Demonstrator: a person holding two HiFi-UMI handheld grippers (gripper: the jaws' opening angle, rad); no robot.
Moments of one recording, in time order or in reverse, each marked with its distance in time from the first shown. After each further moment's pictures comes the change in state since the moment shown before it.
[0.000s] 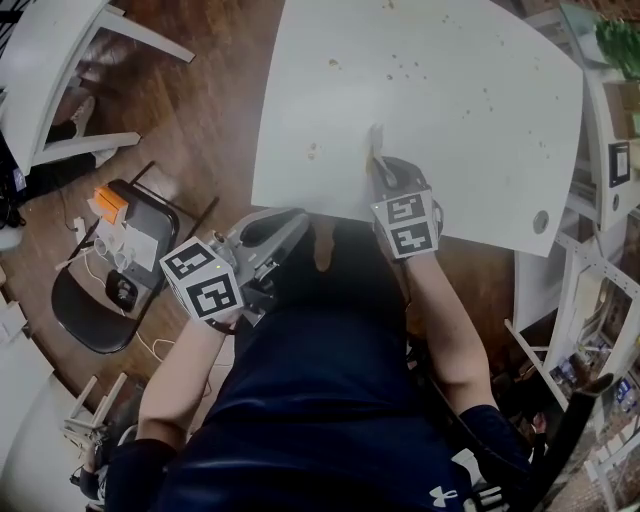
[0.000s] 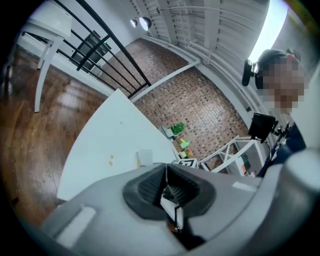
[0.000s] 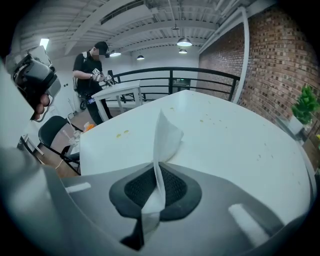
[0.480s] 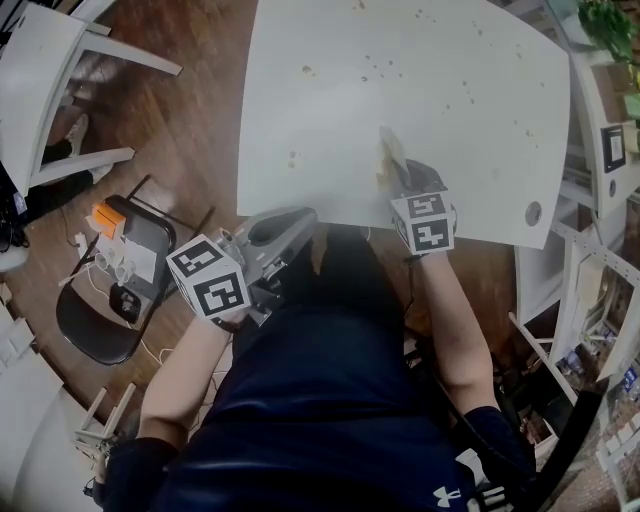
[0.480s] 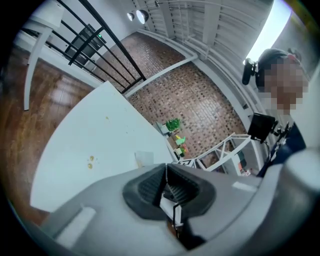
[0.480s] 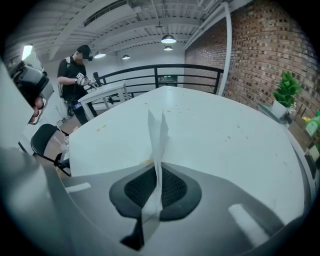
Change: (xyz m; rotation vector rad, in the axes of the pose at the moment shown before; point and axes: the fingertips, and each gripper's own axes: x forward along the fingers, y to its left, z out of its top) left arm 0.043 -0.022 0.000 0.012 0.052 -0.052; right arm -0.026 -0.066 -0.035 0.122 0.033 -0.082
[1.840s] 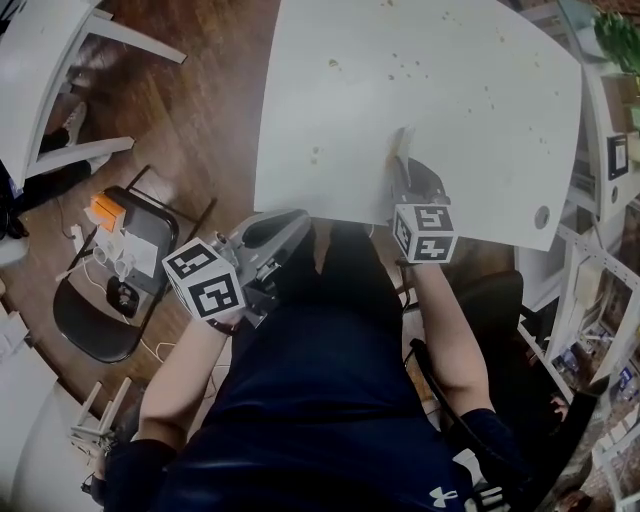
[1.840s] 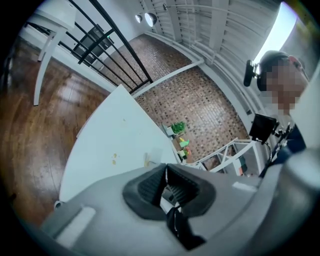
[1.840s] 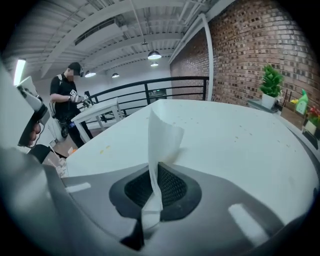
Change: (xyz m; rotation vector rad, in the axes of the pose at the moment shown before) left arm -0.046 0.036 0.000 -0.057 -0.017 0.025; right arm 0.008 0.032 0.024 0.155 -0.179 -0.043
